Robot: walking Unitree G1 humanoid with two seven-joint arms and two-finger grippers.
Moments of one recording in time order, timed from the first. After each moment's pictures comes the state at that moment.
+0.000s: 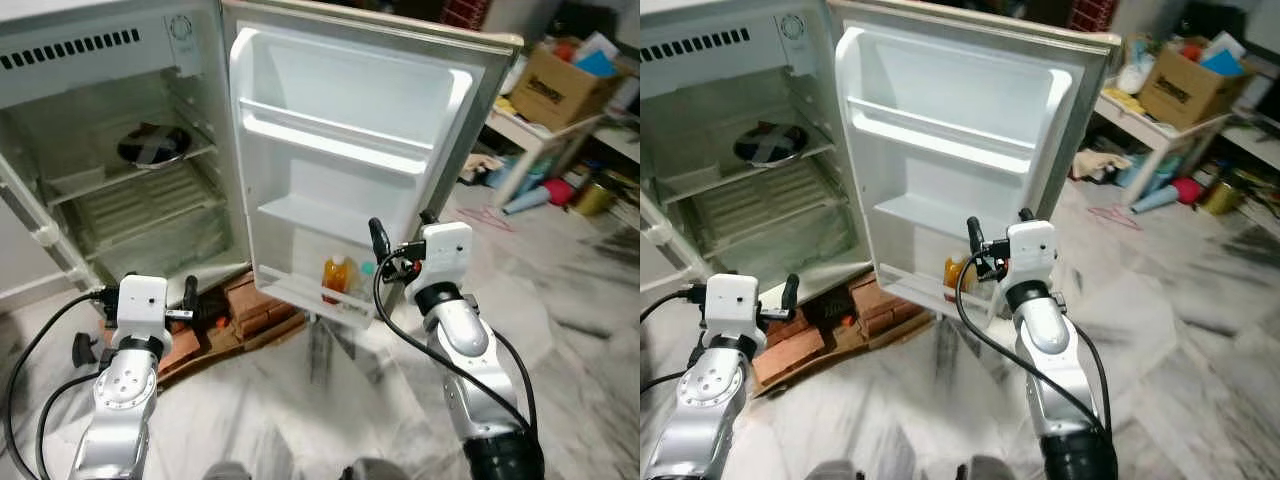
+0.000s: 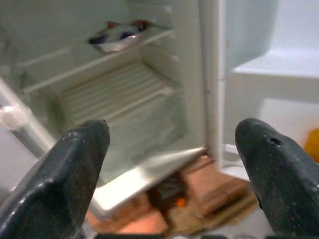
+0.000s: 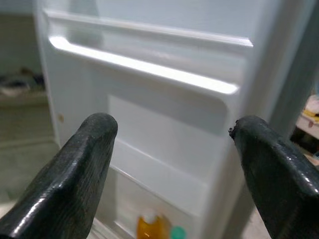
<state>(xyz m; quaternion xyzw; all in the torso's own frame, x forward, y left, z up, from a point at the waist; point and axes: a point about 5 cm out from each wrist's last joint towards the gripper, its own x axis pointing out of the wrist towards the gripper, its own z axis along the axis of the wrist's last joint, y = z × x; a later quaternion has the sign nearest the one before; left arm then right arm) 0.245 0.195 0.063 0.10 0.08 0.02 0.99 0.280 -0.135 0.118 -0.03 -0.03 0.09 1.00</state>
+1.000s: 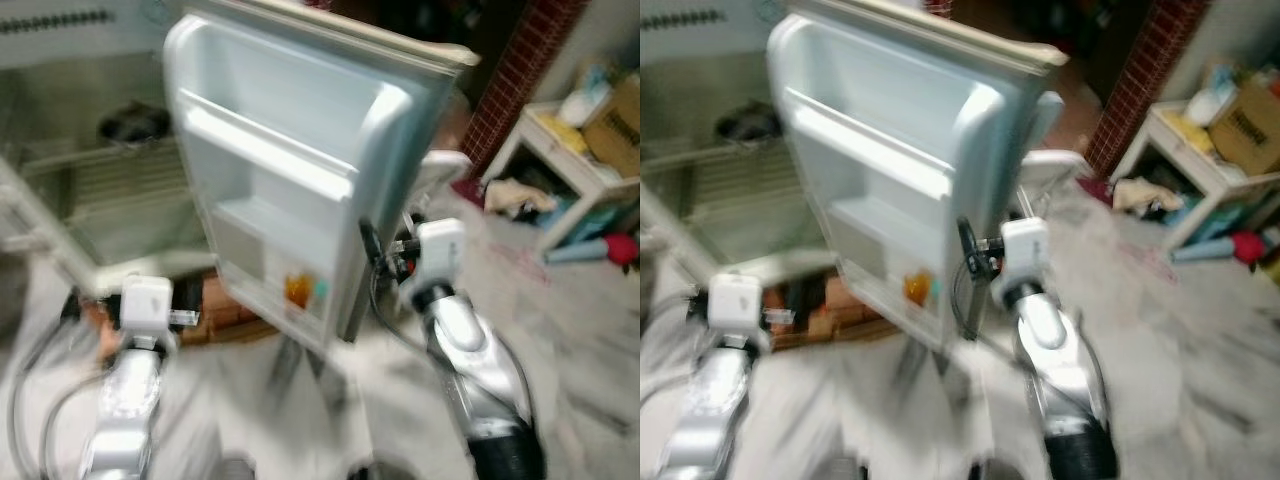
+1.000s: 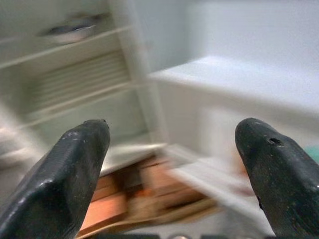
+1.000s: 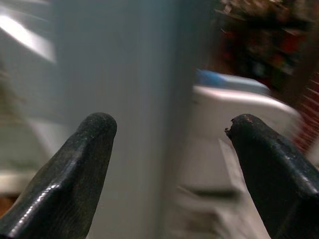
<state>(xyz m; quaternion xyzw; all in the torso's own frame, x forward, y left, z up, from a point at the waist) 0.242 0.190 0.063 0.10 0.08 0.01 0.99 0.280 -0.134 0.110 -0.01 -0.02 0.11 0.99</state>
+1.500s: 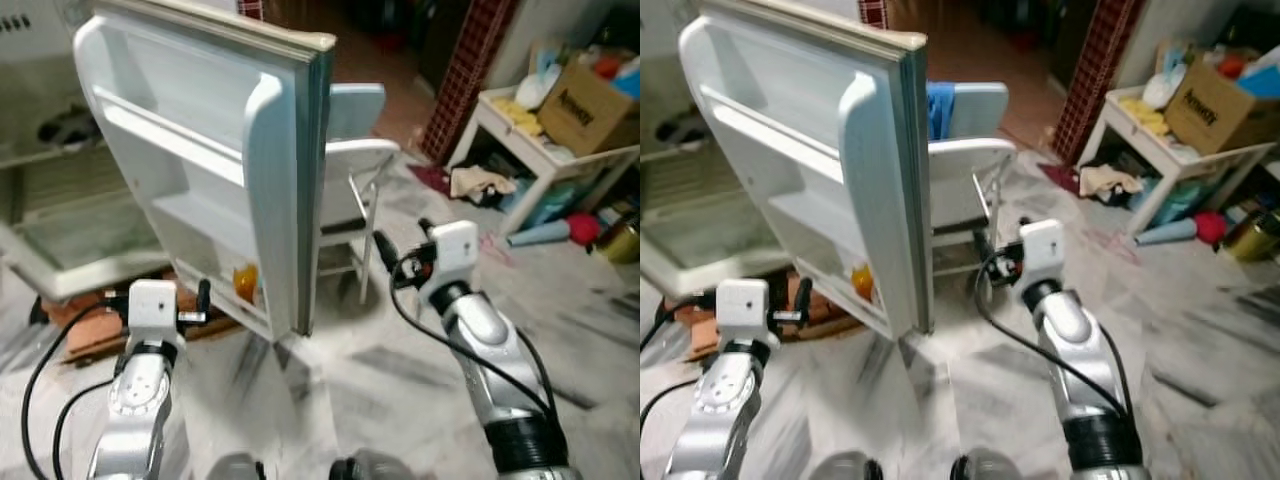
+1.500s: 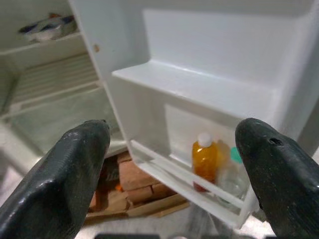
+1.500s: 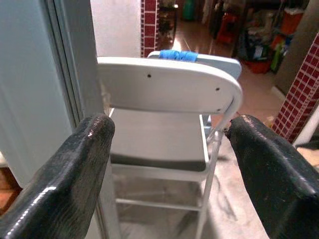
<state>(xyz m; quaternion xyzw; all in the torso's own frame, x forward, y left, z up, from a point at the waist) 0.236 0.208 0.064 0.07 0.08 0.05 0.99 0.295 -0.143 0.111 -0.01 0.00 0.16 0.99</state>
